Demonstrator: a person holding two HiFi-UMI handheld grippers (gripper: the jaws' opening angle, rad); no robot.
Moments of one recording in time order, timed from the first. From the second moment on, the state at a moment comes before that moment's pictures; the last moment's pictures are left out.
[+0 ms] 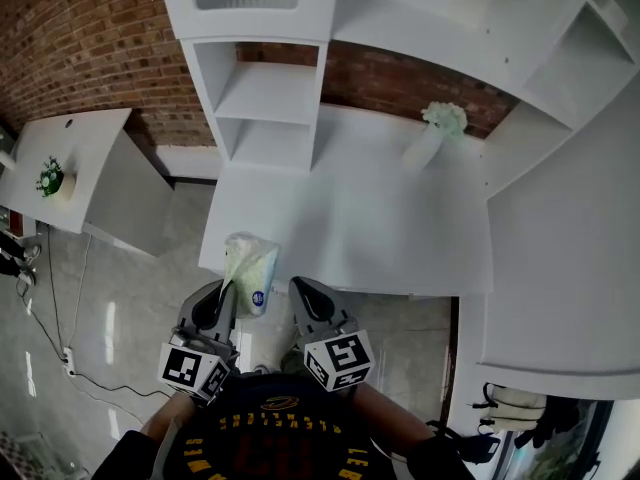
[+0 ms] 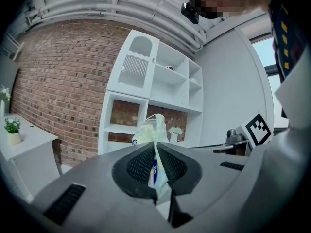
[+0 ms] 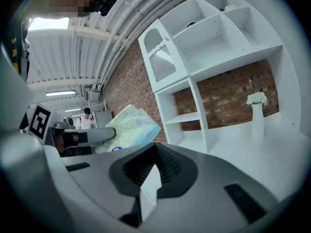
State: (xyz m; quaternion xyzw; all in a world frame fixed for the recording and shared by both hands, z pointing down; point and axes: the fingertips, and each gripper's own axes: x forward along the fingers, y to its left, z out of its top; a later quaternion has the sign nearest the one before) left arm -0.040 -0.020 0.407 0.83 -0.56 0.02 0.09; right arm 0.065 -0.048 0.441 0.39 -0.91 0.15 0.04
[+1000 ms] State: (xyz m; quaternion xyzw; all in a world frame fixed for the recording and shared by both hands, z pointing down) left arm -0.085 -0.115 0.409 0.80 -0.59 0.04 0.06; right arm 0.069 -0.158 0.420 0.41 -0.90 0.13 0.02
